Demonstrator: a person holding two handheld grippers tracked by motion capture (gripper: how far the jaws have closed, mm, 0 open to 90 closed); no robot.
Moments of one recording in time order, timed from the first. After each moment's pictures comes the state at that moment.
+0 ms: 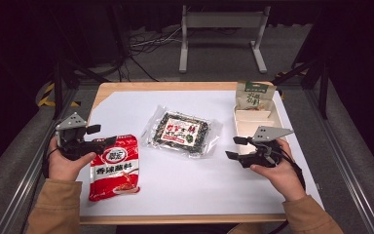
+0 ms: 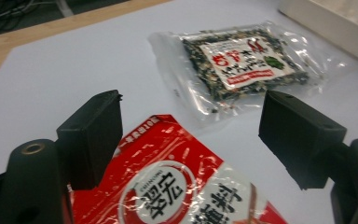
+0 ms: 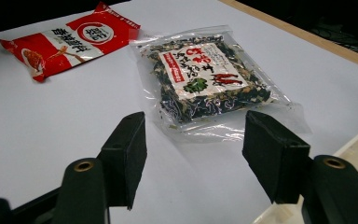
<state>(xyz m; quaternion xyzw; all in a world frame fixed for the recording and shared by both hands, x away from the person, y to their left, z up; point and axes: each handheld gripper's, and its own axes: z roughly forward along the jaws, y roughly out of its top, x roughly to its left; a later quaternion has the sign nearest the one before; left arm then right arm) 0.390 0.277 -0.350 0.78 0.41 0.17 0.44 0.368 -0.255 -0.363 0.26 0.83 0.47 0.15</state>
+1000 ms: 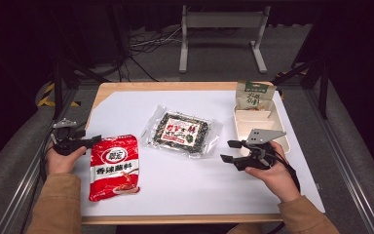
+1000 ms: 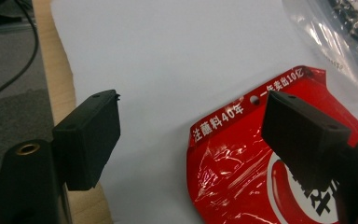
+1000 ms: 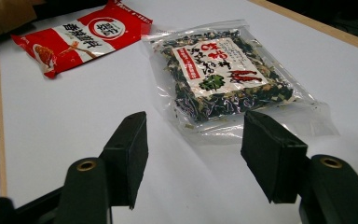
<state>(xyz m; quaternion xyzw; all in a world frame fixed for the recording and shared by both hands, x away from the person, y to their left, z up) 0.445 0.341 -0.439 0.74 0.52 0.14 0.40 0.368 -0.243 -0.372 0.25 0.84 0.47 0.13</state>
